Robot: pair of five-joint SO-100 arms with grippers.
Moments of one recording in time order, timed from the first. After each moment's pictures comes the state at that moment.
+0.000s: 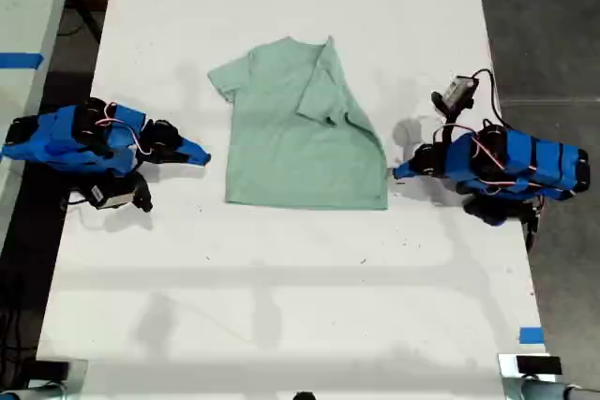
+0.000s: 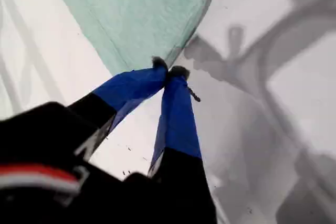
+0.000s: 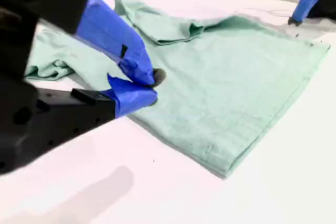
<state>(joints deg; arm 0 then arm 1) -8.7 206.2 184.3 59.3 -5.6 13.8 200.4 175.1 75.9 -13.2</state>
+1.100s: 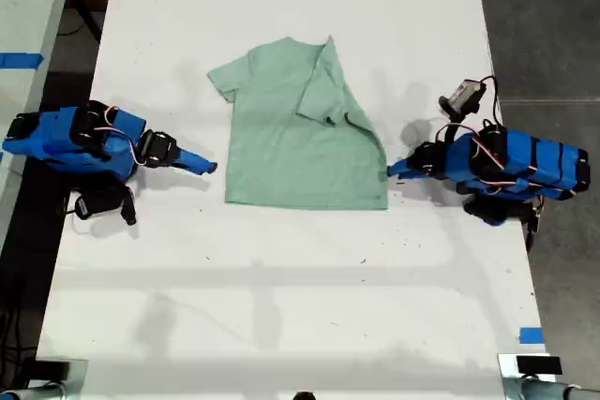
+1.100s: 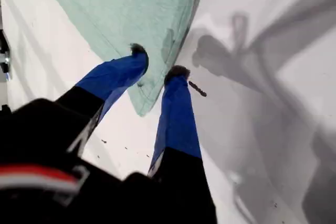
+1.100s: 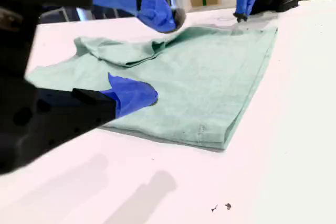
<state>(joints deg) -2.8 206.2 183.8 60.6 10.1 13.5 200.4 175.1 76.2 -2.9</state>
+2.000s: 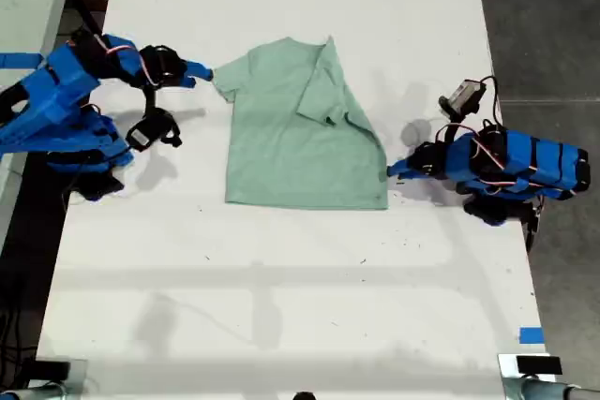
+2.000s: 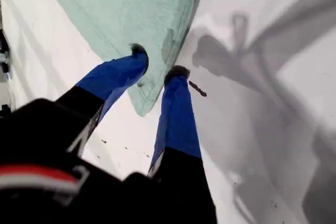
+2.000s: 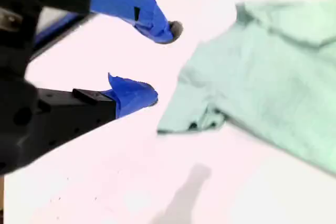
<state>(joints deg) -48.4 138.7 132.3 65.5 30.5 13.4 200.4 175.1 76.2 -2.9</state>
